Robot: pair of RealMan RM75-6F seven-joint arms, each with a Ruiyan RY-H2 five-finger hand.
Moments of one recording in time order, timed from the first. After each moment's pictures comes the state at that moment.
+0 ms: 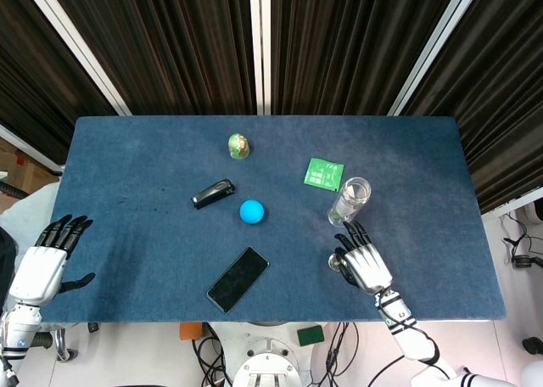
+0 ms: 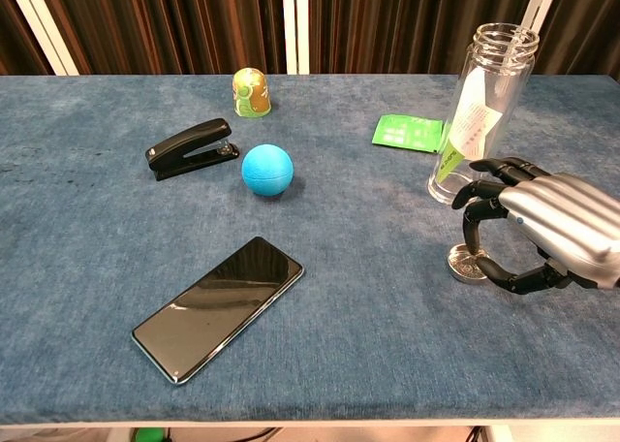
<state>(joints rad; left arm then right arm) -0.11 -1.21 0.02 -1.42 1.62 1.51 -0.10 0.34 -1.69 0.00 -1.33 -1.58 1.24 -0.33</state>
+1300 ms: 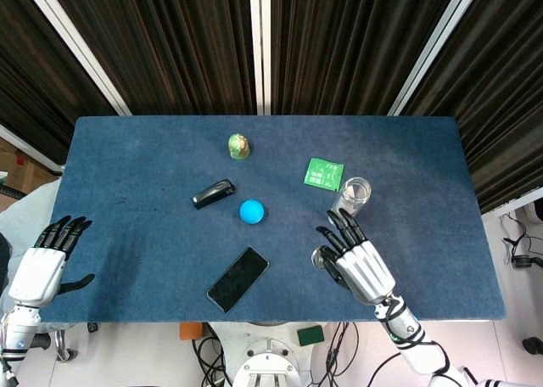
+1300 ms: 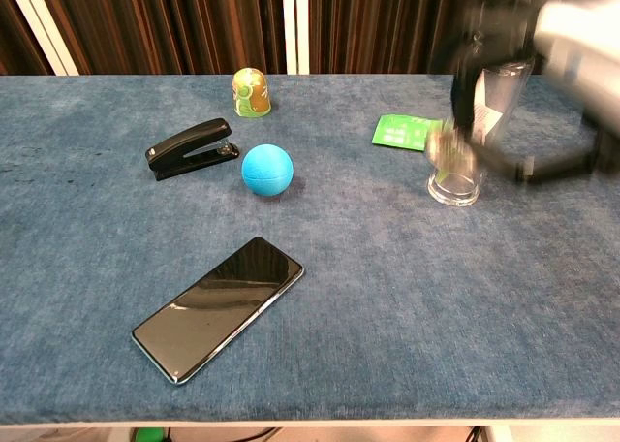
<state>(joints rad) -0.11 -1.21 0.03 -1.41 1.62 1.52 -0.11 0.38 -1.47 0.06 -1.78 -1.79 1.39 -0.52</state>
